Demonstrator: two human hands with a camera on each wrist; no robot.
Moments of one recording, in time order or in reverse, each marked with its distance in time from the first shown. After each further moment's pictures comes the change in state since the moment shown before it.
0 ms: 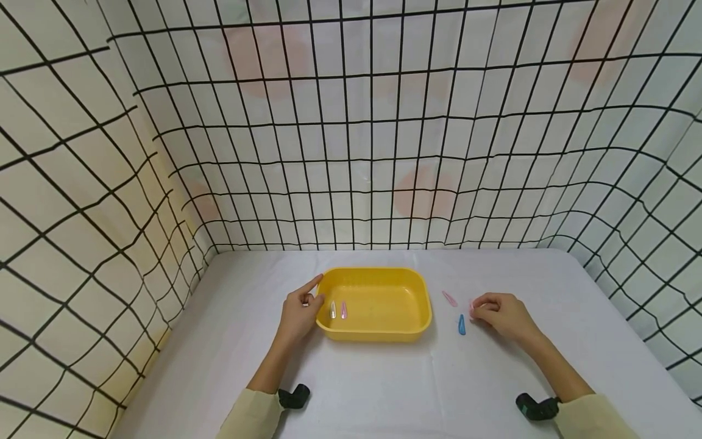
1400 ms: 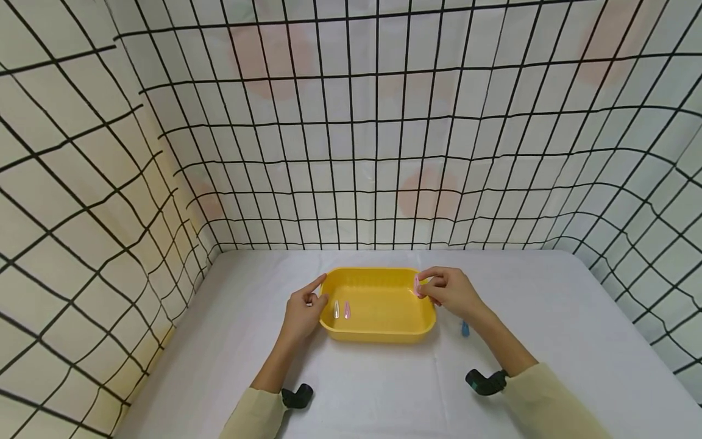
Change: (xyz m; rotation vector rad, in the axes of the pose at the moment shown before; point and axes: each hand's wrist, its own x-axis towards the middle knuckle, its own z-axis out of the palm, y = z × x) left_hand 0.001 0.000 0.002 -0.006 0.012 -0.009; right_hand 0.027 -0.116 0.032 0.353 -0.136 -0.122
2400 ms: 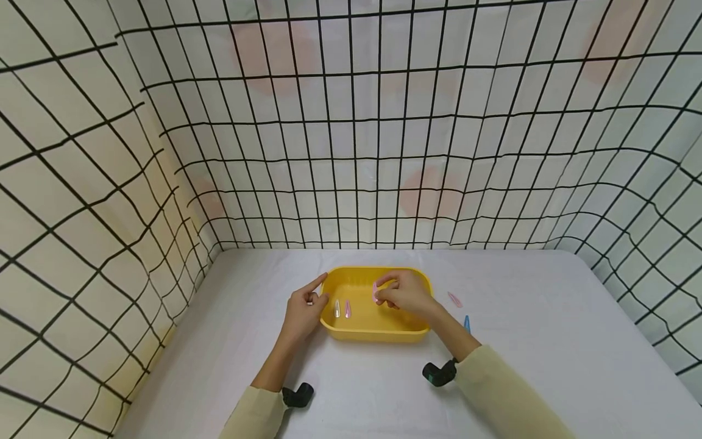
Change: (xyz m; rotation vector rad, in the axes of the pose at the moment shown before) left_hand -0.001 -0.001 -0.002 -0.023 -0.017 0.050; right_hand 0.041 -0.017 0.081 0.034 -0.102 0.088
